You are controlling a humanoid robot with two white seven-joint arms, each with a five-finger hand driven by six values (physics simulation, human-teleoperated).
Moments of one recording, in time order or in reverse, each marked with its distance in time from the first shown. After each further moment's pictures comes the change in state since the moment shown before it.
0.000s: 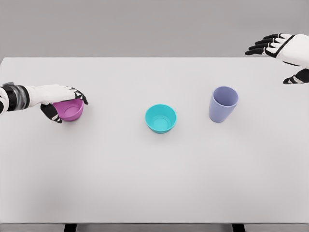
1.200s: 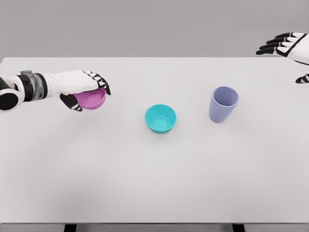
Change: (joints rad) left arm -0.055 -0.050 0.013 -0.162 -0.053 -0.009 0.000; right arm 0.002 -0.067 0.000 0.001 0.000 0.000 0.000
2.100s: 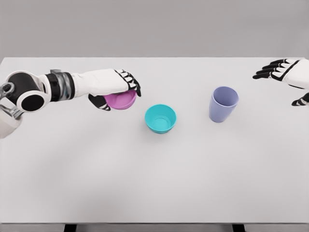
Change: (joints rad) left arm -0.026 -0.111 -0.012 -0.090 -0.026 -0.004 0.000; right arm 0.172 0.001 -0.056 -0.027 0.005 0.000 0.000
